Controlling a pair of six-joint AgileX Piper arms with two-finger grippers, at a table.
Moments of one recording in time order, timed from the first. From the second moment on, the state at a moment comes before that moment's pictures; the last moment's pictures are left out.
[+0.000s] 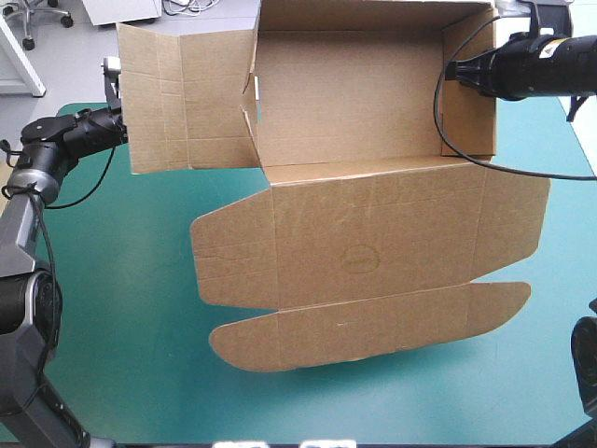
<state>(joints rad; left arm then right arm) 0.15 1.86 -1.62 -1.59 1.19 0.92 0.00 1.66 -2.19 0.38 1.25 -0.06</state>
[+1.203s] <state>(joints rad) -0.04 1.62 -1.62 -1.61 1.21 0.90 0.00 1.72 -2.19 0.37 1.25 -0.05</state>
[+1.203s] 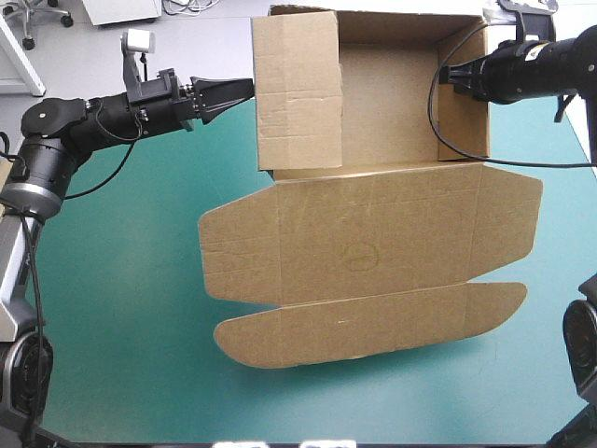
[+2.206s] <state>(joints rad) -0.19 1.61 -1.72 -1.13 1.01 0.62 0.09 1.75 -2.18 0.23 1.24 0.04</state>
